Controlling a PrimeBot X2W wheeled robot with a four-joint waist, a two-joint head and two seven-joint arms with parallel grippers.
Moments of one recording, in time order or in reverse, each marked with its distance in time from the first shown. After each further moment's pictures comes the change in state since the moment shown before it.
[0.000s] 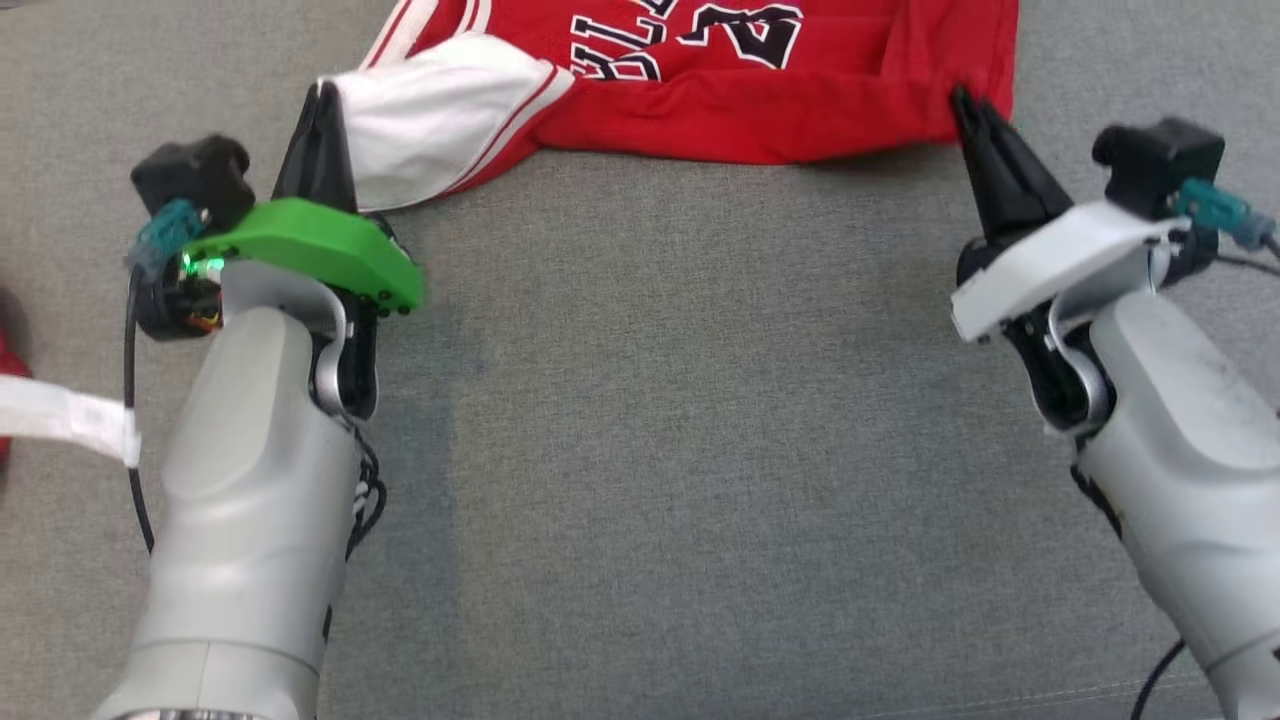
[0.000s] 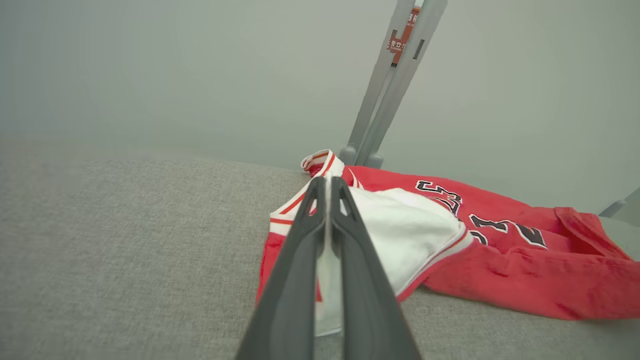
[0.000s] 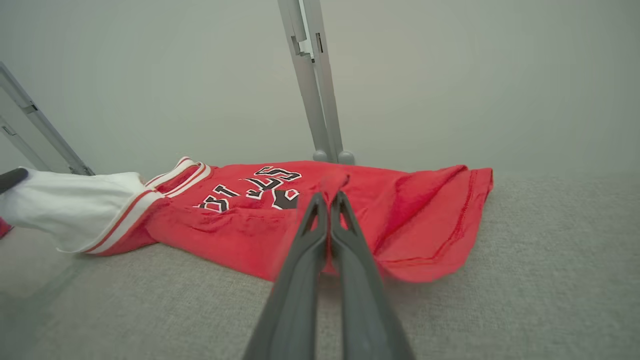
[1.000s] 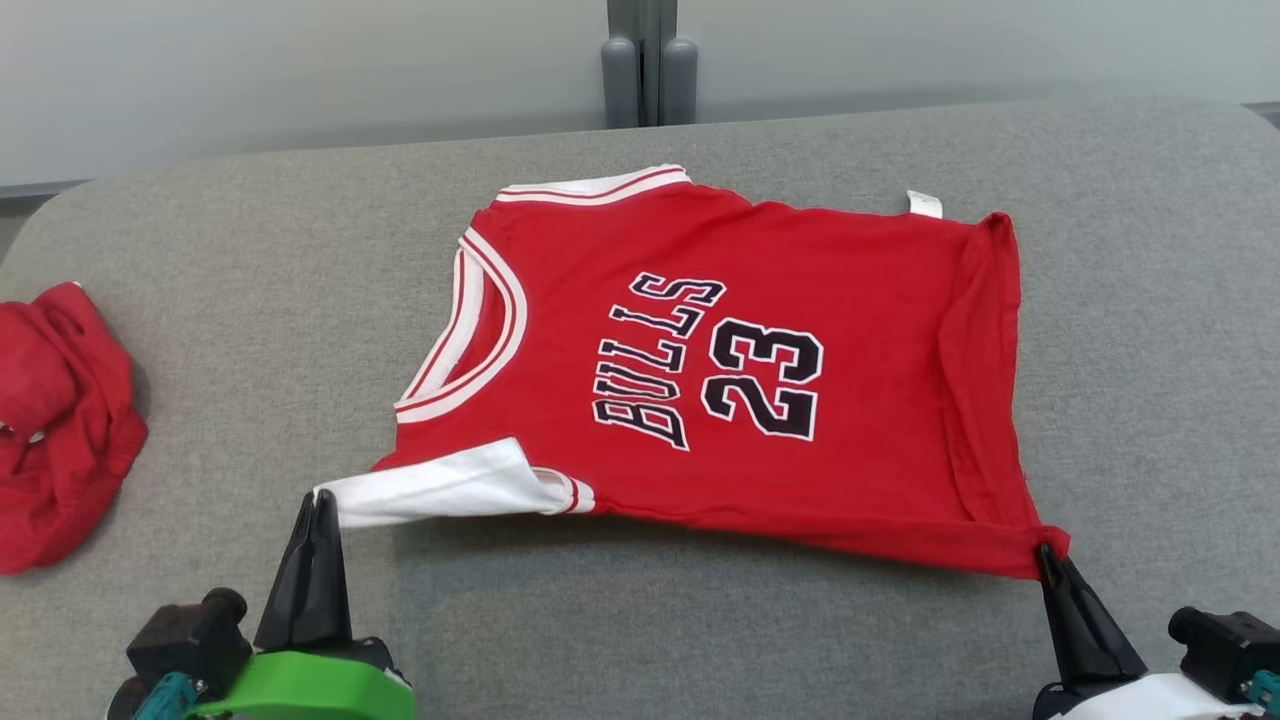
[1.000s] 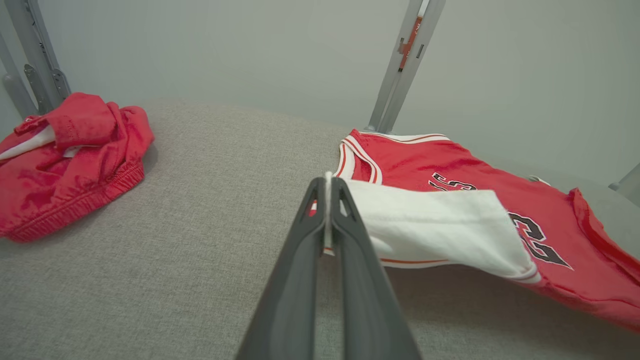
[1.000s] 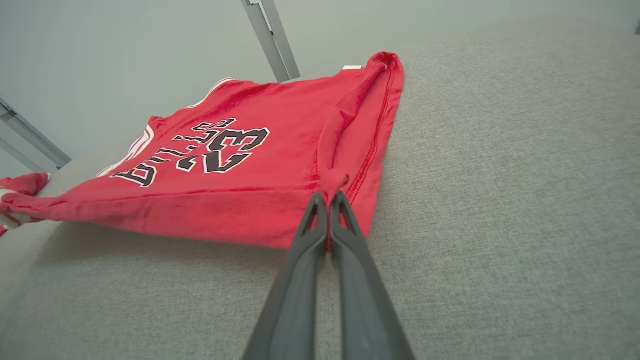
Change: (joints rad) left arm 1.001 0.031 0.068 -0.973 0.098 0.098 0.185; right arm 0.964 0.114 -0.372 -0.513 -0.166 0.000 0.033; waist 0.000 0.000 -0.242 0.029
